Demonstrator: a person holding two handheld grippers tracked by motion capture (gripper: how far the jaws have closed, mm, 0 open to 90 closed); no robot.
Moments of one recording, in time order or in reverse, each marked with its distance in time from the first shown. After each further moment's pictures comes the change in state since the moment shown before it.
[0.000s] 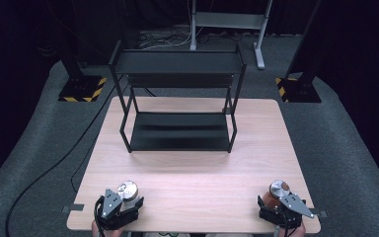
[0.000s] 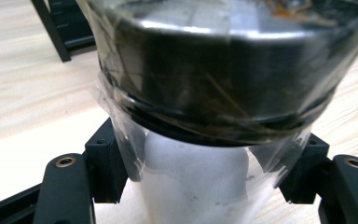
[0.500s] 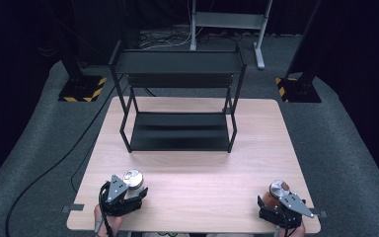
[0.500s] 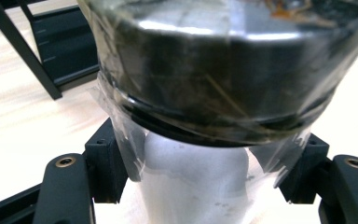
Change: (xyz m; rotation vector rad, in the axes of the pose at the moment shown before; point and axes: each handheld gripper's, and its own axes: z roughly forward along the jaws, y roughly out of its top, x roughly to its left) left arm 0.012 0.040 0.014 0.023 -0.047 0.062; right arm -0.001 0.001 0.000 0.003 0.006 -0.002
